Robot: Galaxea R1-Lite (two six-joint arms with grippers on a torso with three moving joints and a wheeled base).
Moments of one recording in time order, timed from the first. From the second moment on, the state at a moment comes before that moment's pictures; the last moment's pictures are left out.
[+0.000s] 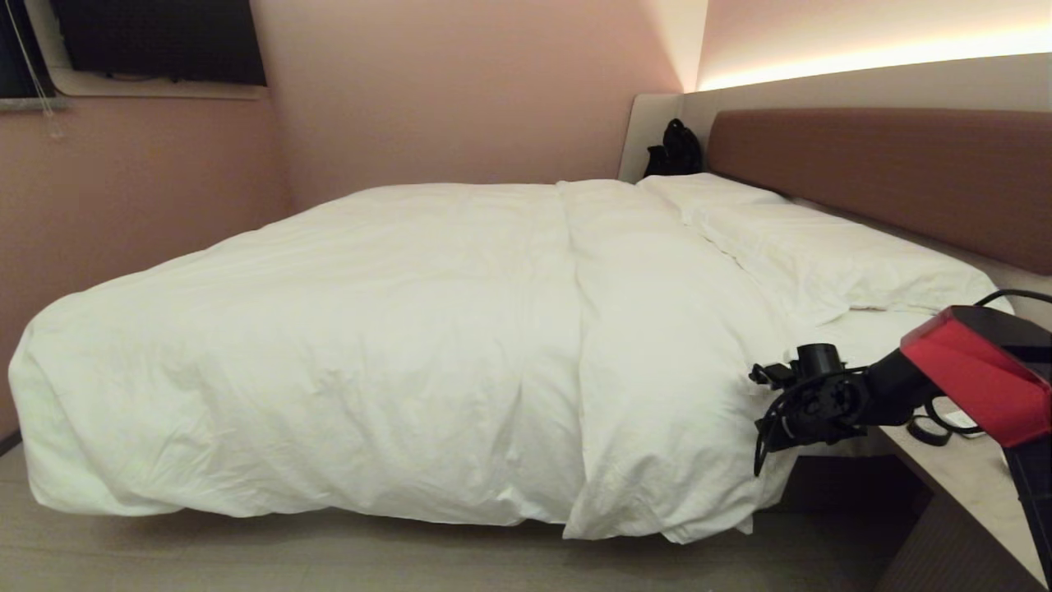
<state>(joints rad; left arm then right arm) -0.01 0.00 -0.02 0.04 -0.02 -0.02 -0.11 2.51 -1.44 -0.14 -0.03 -0.31</state>
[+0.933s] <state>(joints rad) -0.01 0.00 -0.02 0.04 -0.02 -0.02 -0.10 2.46 -1.16 -0.33 -0.04 -0.41</state>
